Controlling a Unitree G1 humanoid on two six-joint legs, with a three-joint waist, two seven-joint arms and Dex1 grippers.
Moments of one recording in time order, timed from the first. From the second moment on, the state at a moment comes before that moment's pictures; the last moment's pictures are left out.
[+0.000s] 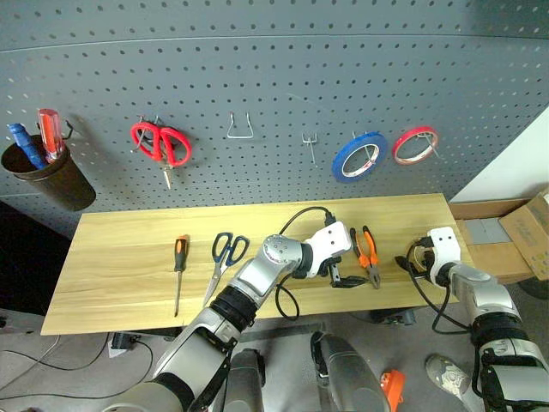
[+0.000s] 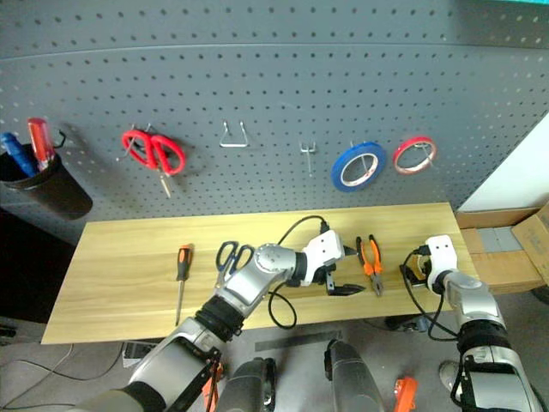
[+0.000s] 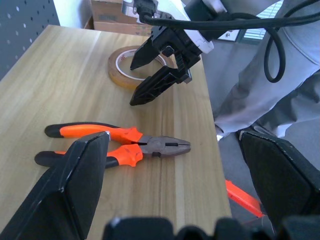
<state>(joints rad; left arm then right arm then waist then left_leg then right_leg) -0.66 0.11 -0.48 0.43 -0.03 0.14 -0.91 -0.44 -0.51 -0.12 0.67 0.12 0.38 0.47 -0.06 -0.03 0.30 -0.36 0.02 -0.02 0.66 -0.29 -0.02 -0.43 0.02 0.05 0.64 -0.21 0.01</state>
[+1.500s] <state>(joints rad) -0.13 0.19 0.08 -0.46 -0.44 0.72 -0.50 -0.27 -0.38 0.32 0.06 -0.37 -0.41 0.22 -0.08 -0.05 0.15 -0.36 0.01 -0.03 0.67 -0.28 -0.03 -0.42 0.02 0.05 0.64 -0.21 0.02</state>
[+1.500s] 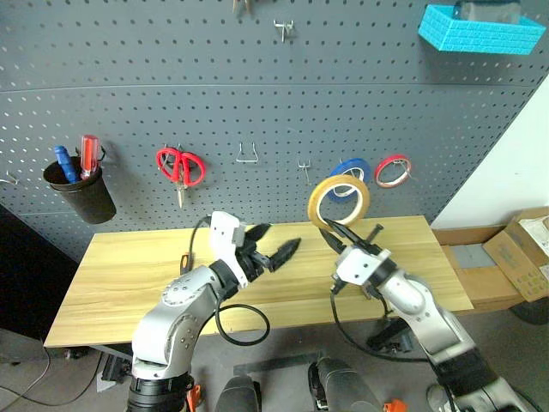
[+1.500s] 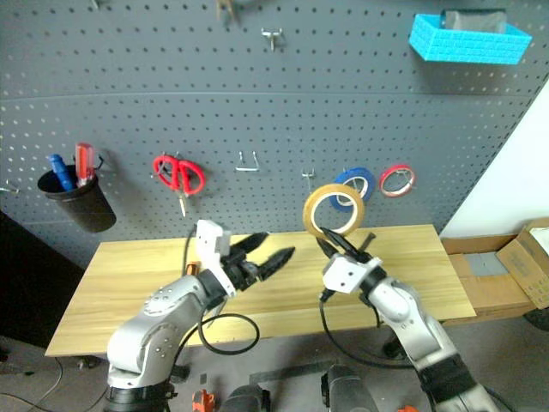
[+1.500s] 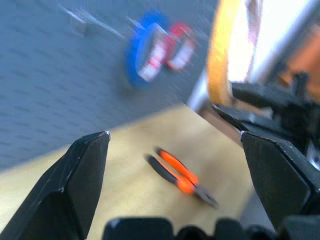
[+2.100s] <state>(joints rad) -0.20 0.23 0.14 -0.45 -0.47 0.69 -0.41 -0.59 -0.27 0.31 0.60 -0.21 -0.43 0.43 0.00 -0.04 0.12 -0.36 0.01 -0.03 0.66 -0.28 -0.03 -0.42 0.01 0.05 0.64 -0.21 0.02</state>
